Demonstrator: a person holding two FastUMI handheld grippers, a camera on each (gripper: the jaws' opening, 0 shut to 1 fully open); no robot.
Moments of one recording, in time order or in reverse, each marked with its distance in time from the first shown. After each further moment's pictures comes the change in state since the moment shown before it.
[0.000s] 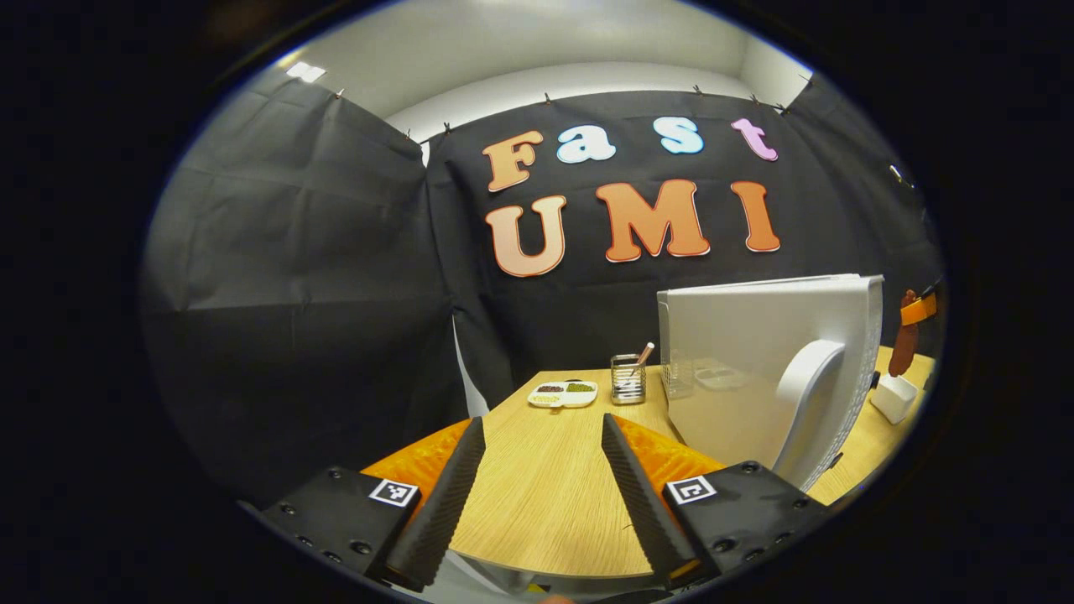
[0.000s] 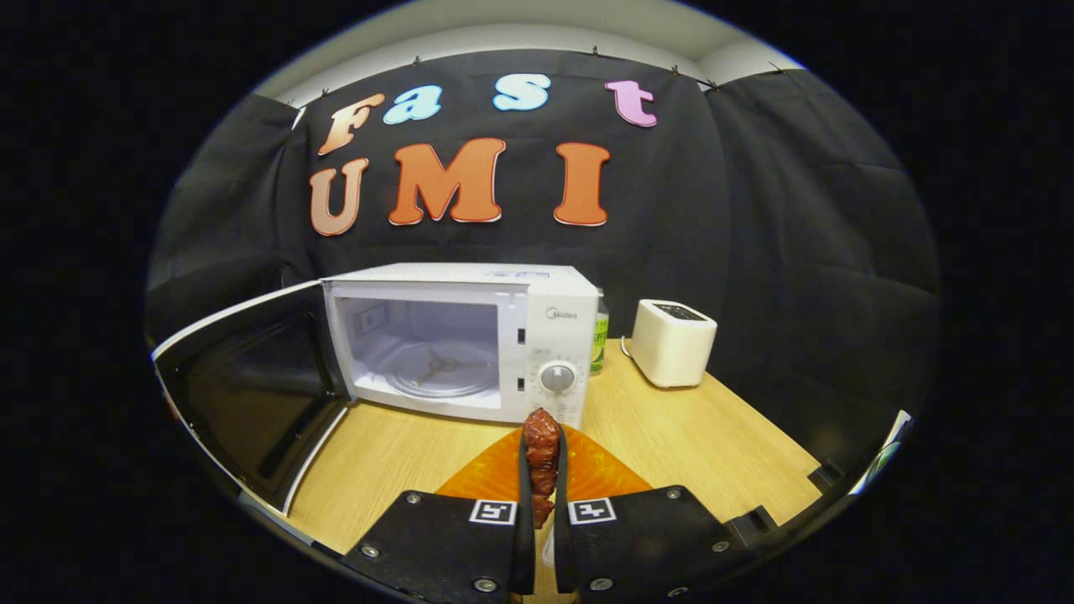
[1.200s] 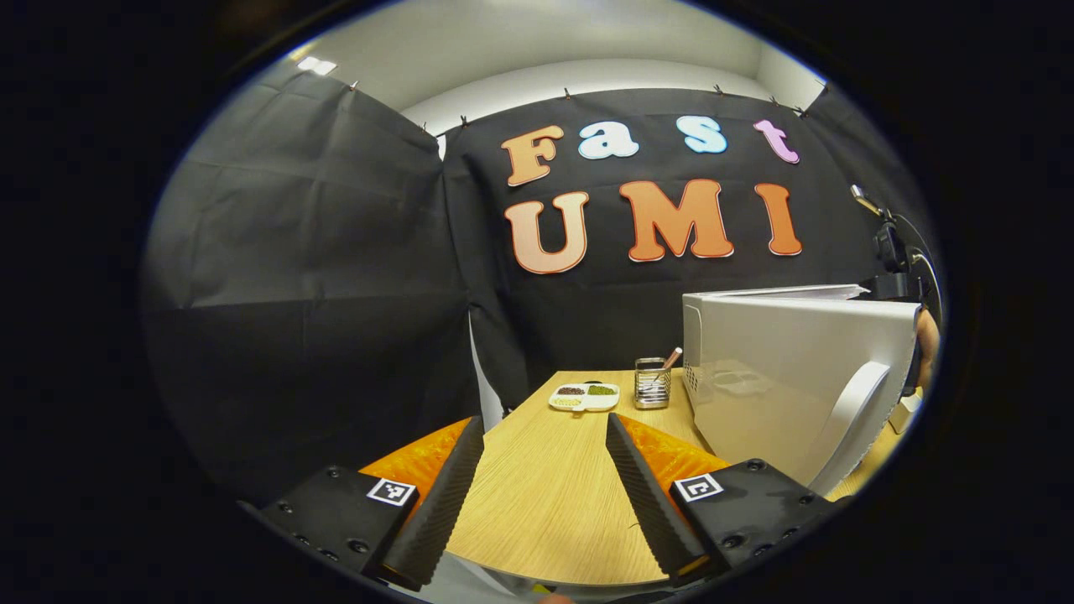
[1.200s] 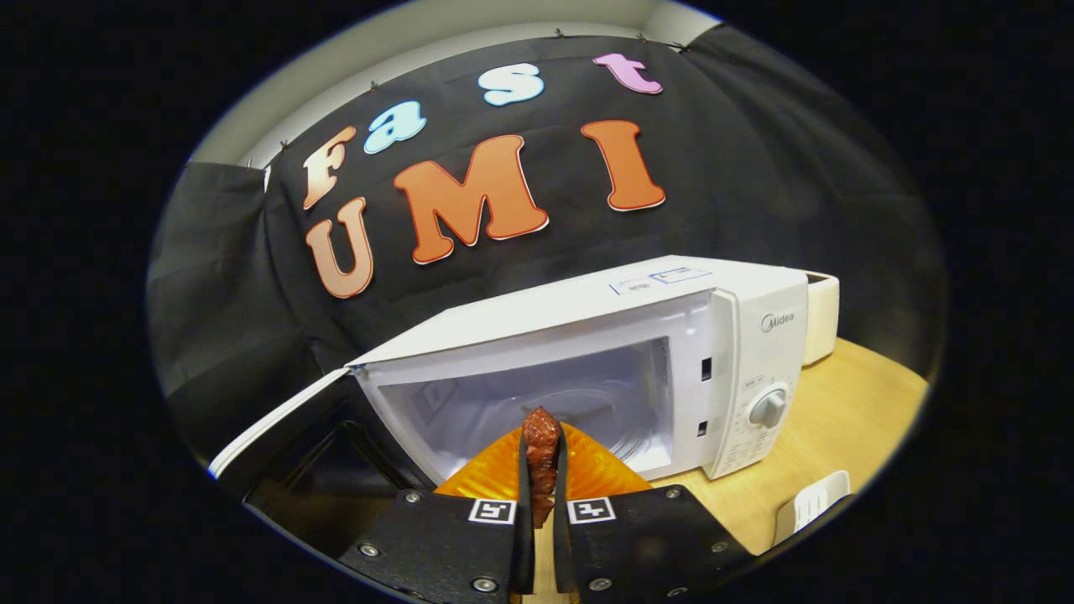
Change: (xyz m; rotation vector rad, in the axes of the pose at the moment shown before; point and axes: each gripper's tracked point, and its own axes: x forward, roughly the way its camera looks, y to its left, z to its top) left arm 0.016 0.038 0.004 0.003 0.028 0.049; right arm 0.141 0.148 0.025 0.368 -0.023 0.130
